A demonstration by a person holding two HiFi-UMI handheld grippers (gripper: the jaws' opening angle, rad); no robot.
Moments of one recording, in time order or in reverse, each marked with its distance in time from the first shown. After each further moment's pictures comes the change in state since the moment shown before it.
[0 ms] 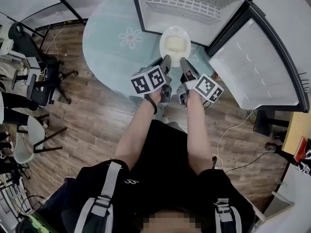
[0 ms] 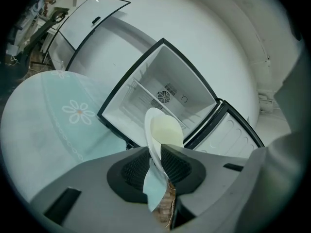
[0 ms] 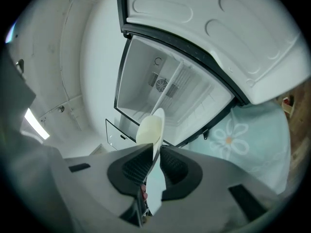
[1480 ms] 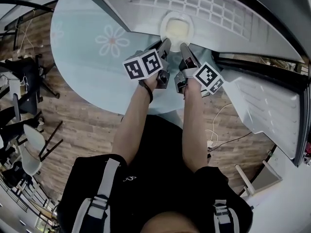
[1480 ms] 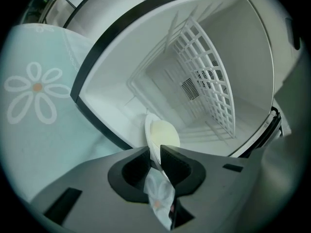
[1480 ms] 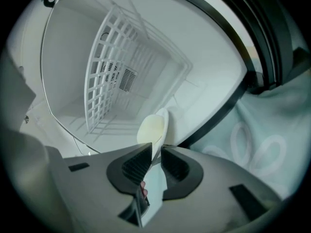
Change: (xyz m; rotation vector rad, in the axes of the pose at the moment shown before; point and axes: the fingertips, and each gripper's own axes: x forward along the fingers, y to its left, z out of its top) left arm 0.197 0.090 0.024 -0.143 0.233 -0.033; right arm 0.145 -0.145 0.042 0.157 0.013 -0.264
